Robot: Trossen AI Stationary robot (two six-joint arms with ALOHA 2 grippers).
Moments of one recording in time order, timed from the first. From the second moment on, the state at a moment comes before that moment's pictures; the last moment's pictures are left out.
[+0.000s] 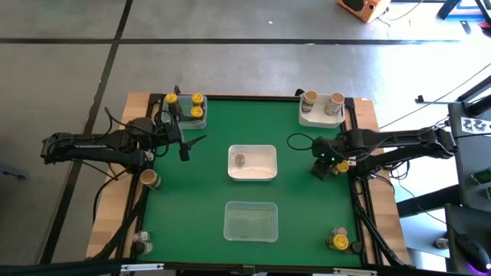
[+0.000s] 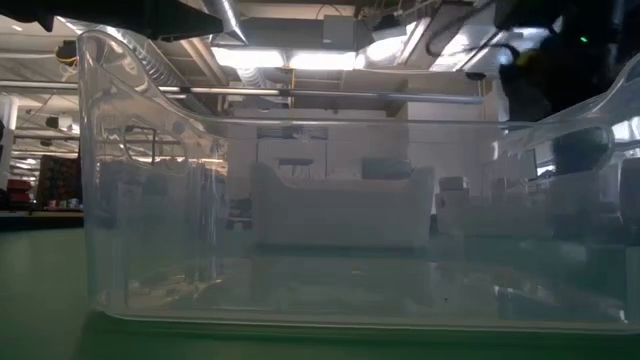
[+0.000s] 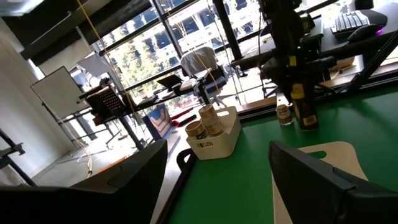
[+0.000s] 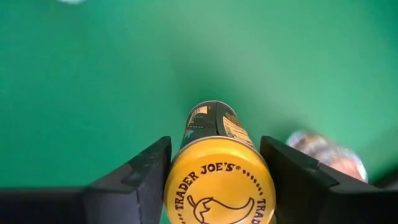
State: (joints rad) left arm 0.12 0.63 0.48 0.15 -0.22 0.42; right arm 0.00 1.03 0.80 -1.08 0.04 0.67
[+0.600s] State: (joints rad) left arm 0.12 0.63 0.48 0.14 -0.22 0.42; right arm -0.04 1.05 0.87 -0.51 0.20 0.29
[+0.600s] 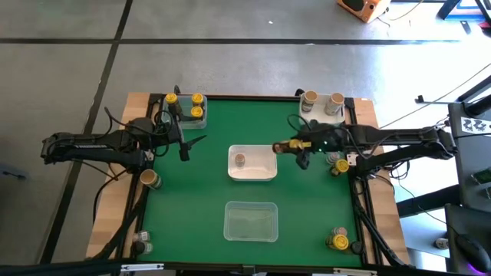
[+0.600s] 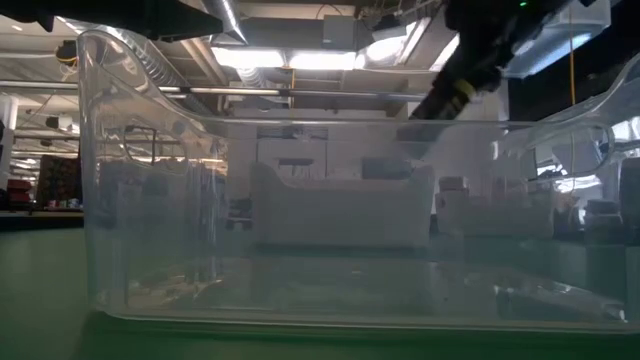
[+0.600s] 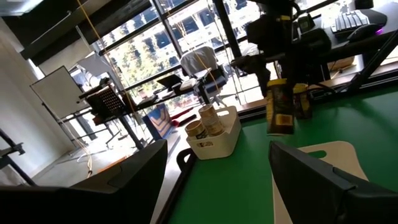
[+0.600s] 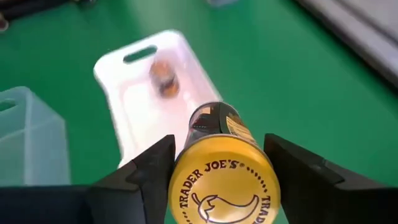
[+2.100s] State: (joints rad) left arm 0.12 0.64 0.48 0.13 -0.22 0.42; right arm -0.34 2.01 1.67 -0.68 -0.03 -0.04
